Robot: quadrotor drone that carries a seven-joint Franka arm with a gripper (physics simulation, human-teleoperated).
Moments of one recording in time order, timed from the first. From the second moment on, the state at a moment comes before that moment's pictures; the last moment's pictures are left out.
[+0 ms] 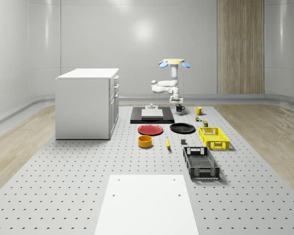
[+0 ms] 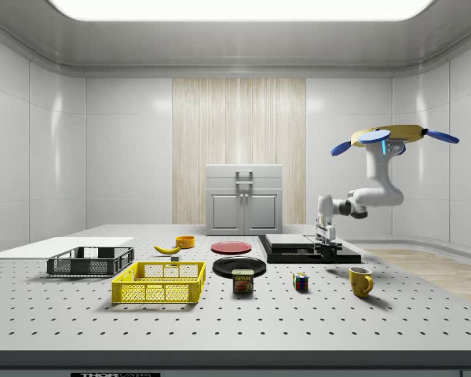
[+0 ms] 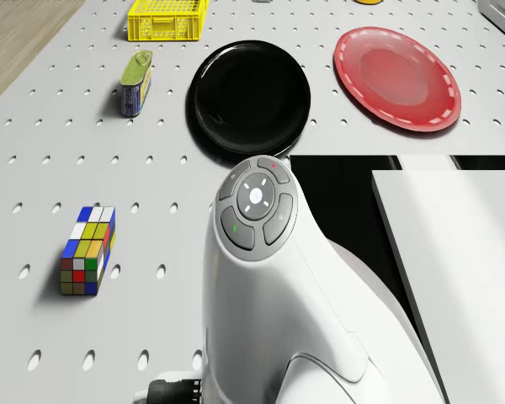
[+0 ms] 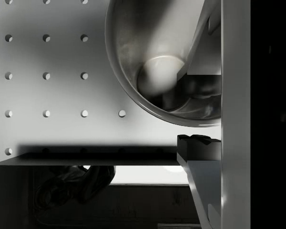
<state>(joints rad) -1.16 -1.42 1.32 -2.85 -1.85 1.50 1.66</state>
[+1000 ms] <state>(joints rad) -1.17 -1.46 1.35 -2.85 -1.81 1.53 1.67</state>
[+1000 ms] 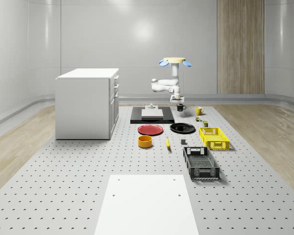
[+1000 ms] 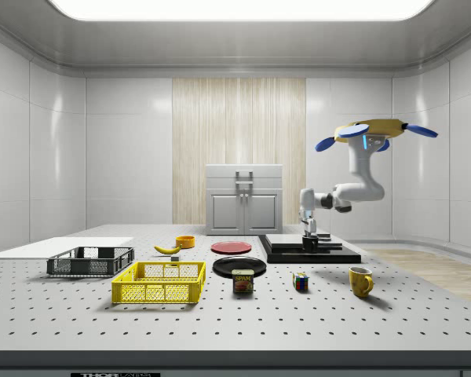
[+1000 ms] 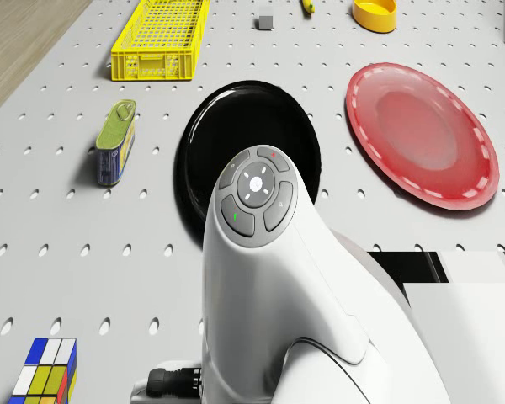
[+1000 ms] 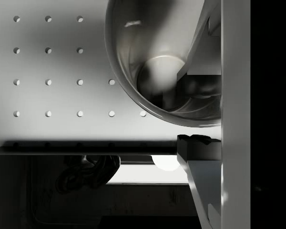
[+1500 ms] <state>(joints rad) -1.17 -1.48 1.36 -2.85 -1.80 1.54 1.67</state>
